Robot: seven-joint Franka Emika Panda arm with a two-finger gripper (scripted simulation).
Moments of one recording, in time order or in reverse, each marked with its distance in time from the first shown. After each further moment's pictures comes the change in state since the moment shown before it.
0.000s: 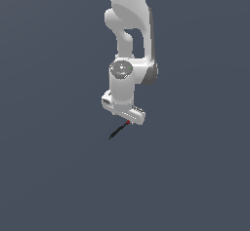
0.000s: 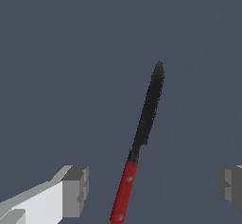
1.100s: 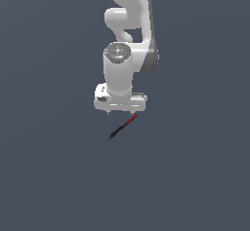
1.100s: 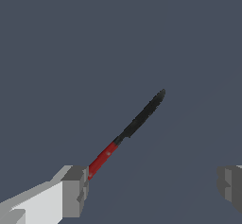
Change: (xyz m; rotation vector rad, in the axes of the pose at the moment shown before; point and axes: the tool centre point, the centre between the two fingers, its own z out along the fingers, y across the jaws) arm 0.012 0.006 -0.062 -0.021 -0.020 -0.468
